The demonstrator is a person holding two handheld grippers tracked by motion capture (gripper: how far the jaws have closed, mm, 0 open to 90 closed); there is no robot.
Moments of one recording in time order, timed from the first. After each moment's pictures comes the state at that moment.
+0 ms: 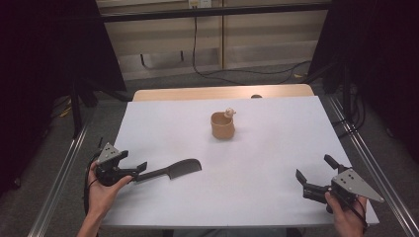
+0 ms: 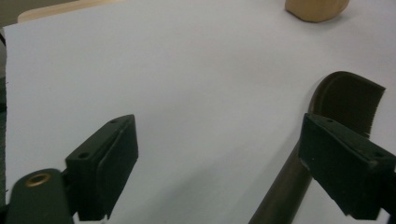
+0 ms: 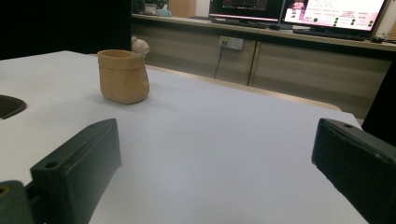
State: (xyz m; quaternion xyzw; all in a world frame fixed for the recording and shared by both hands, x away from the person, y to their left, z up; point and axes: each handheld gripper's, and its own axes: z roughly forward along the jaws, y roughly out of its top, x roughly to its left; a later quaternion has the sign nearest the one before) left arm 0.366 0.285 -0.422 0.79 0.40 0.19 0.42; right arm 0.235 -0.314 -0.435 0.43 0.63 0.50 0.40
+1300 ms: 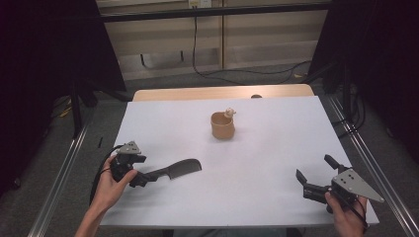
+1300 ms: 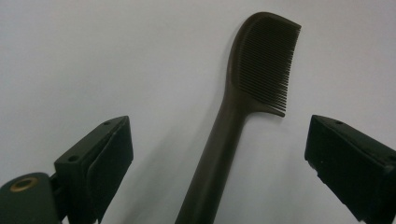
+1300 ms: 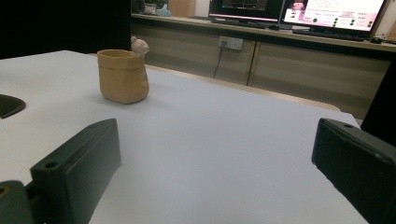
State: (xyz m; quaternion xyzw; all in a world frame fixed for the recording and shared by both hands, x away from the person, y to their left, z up) left arm 0.387 0.247 -0.418 0.89 0.29 0.04 0.34; right arm 0.235 -0.314 -0.435 0.43 0.63 0.50 0.40
